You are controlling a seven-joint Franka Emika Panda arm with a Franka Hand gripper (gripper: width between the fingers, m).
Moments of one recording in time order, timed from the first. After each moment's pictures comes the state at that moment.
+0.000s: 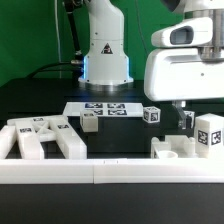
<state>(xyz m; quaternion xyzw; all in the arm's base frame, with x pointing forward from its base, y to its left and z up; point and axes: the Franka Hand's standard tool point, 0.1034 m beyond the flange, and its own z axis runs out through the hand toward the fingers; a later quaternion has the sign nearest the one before) 0.637 0.122 0.076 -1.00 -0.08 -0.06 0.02</state>
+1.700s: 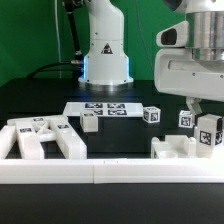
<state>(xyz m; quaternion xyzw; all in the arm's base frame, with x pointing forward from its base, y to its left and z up) 0.636 0.126 0.074 -0.88 0.47 -0.03 0.04</state>
